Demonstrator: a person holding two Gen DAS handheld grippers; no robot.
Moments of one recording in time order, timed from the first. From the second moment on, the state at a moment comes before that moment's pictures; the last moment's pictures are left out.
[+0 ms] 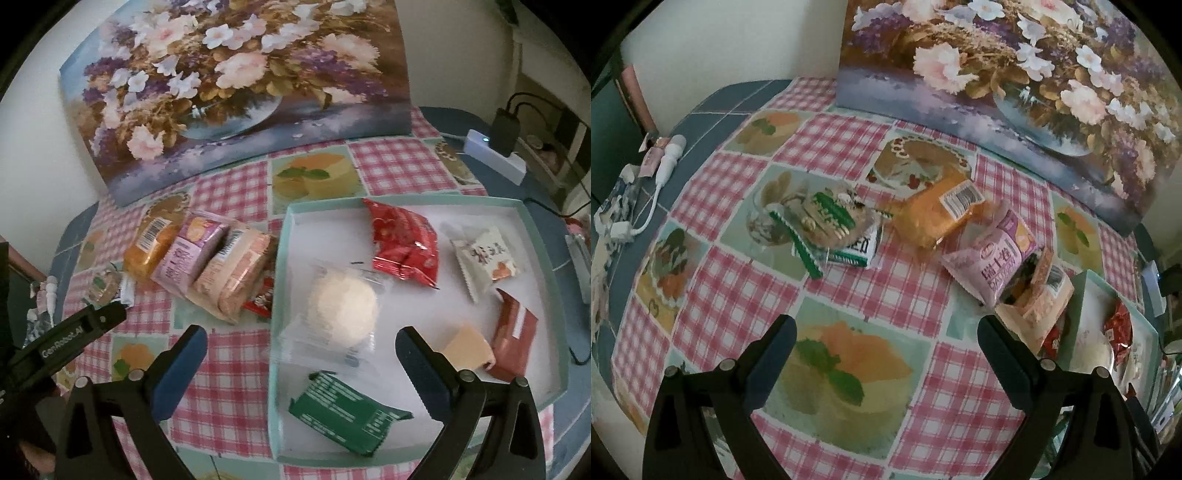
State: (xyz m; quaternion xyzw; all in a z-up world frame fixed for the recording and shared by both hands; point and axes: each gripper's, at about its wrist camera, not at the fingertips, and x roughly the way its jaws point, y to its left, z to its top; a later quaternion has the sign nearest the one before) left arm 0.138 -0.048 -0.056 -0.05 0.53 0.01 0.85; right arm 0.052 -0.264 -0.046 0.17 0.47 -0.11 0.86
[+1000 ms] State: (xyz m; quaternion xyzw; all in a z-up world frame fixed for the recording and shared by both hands) left arm 0.206 -0.004 -0.049 -0.09 0.50 0.01 0.86; right arm 0.134 -0.241 -0.058 0.16 0.47 -0.10 0.86
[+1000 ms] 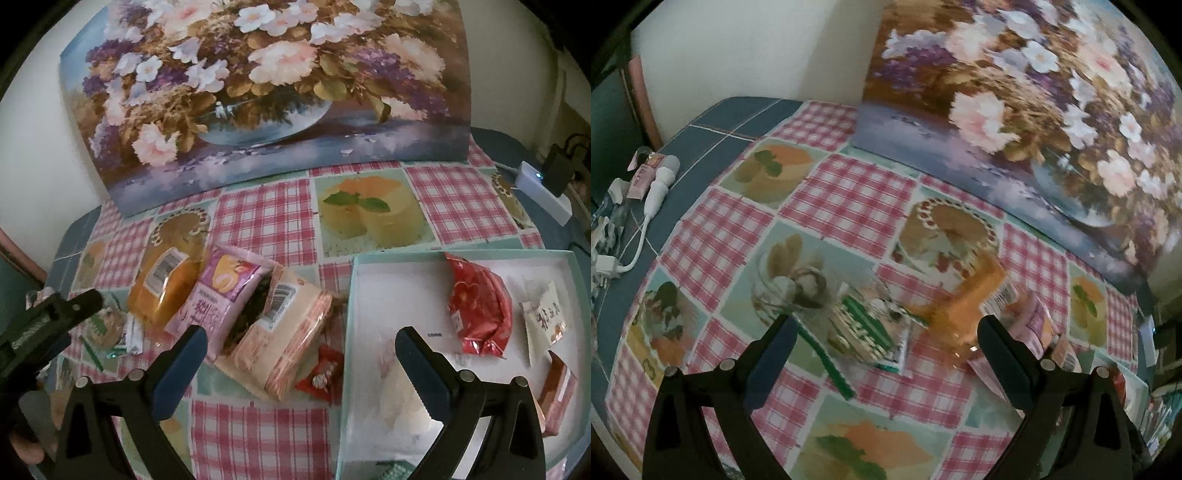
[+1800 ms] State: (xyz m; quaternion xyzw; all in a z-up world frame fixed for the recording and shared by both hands) left arm 0.234 0.005 -0.092 -0.08 0.53 0.02 0.84; right arm 0.159 -0.234 -0.094 0.15 0.51 -0.10 0.84
